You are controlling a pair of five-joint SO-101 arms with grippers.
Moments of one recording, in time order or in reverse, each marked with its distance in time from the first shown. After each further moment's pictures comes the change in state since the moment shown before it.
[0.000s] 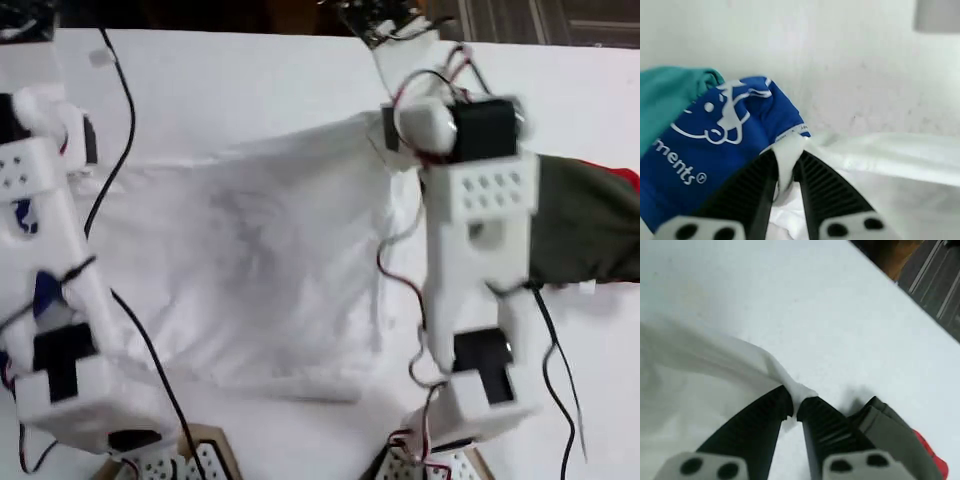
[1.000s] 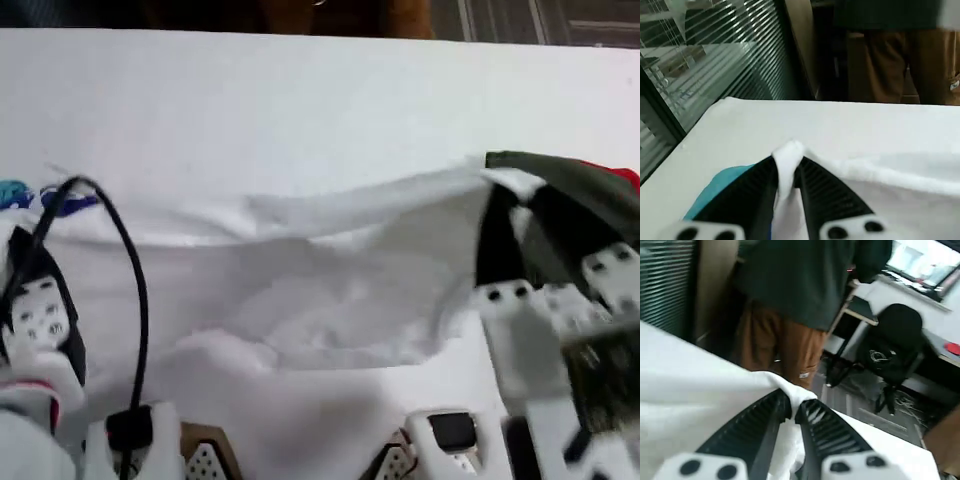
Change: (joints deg) left arm -0.1 -57.8 15.4 0.0 0.0; right arm 7.4 -47.6 5.0 0.1 -7.5
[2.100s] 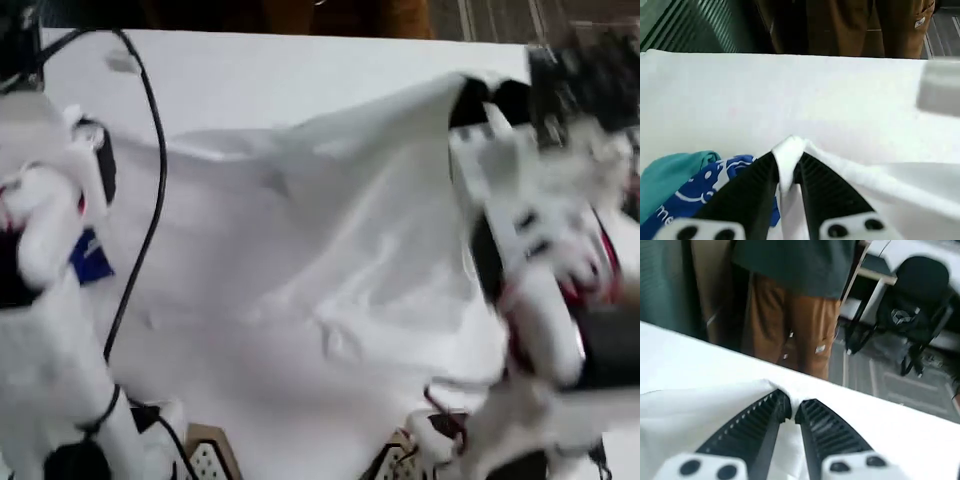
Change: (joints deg) left arm 9.5 30.4 0.3 -13.9 5.1; right arm -1.3 24.0 0.7 -11.5 -6.4
